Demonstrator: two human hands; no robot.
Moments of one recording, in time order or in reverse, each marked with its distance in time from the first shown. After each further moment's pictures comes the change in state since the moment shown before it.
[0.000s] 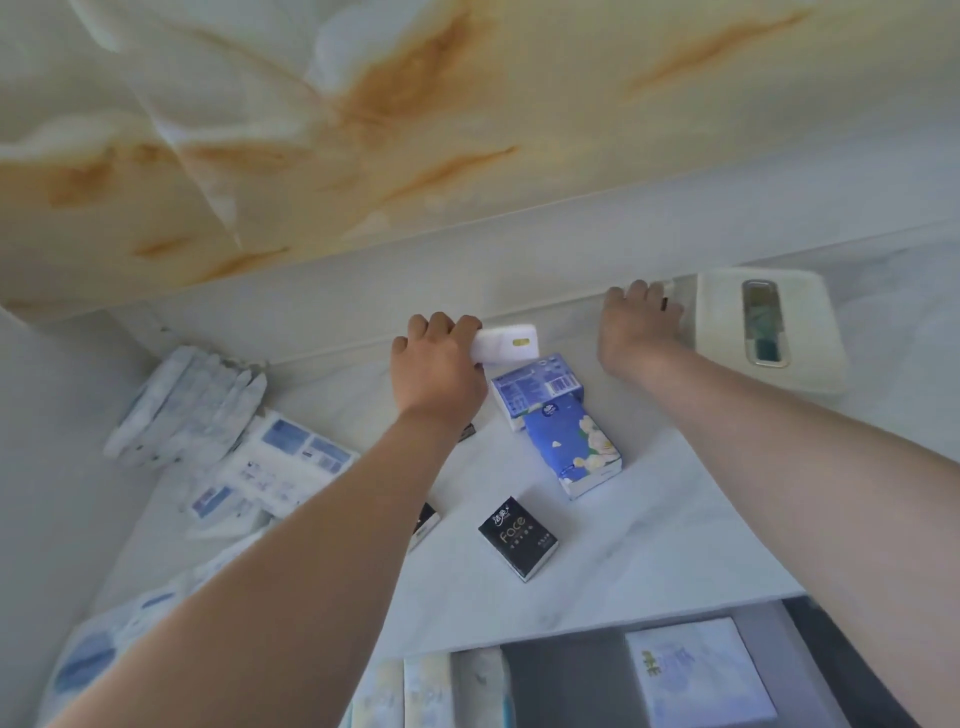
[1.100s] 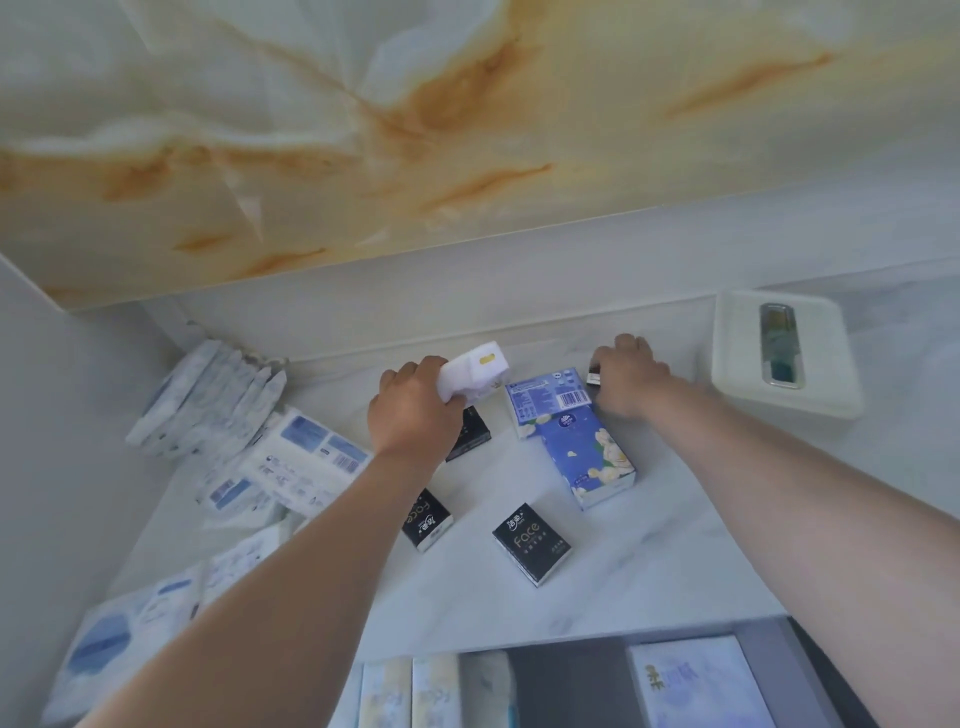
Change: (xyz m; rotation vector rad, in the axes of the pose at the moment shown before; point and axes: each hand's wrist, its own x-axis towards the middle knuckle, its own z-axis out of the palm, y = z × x) left_hand -0.037 -0.041 -0.001 -0.238 -0.107 -0.250; right_hand -0.014 -0.005 0.024 0.096 -0.129 -0.213
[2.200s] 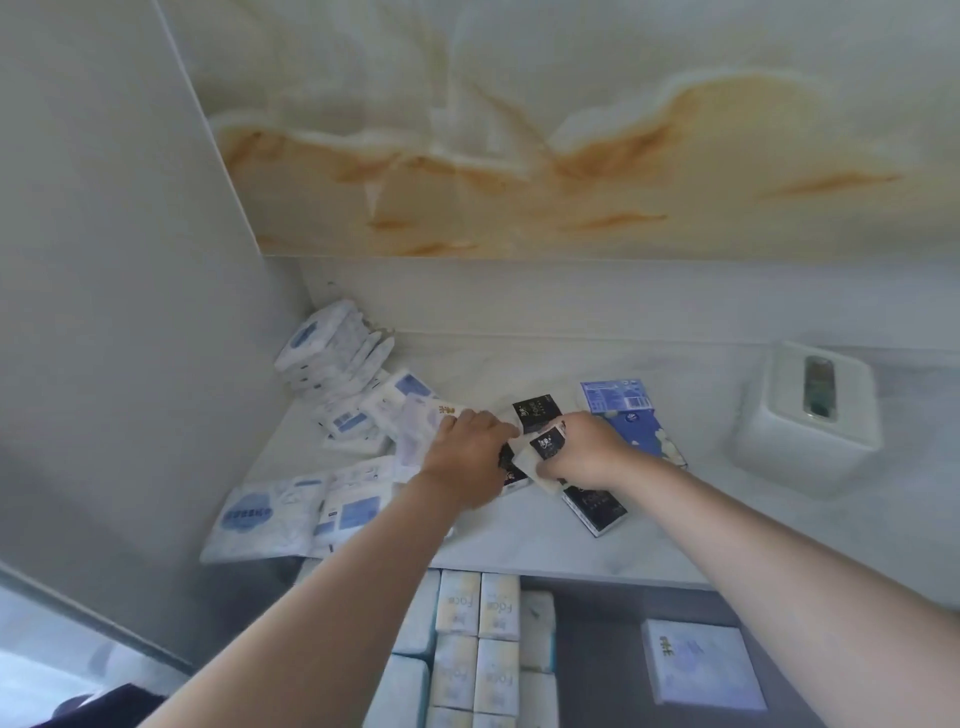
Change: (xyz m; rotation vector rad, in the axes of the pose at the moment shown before) left_hand -0.094 -0.058 -0.059 0.129 -0.330 0.275; right_hand -0.159 -0.141 -0.017 0.433 -0.207 -0.184
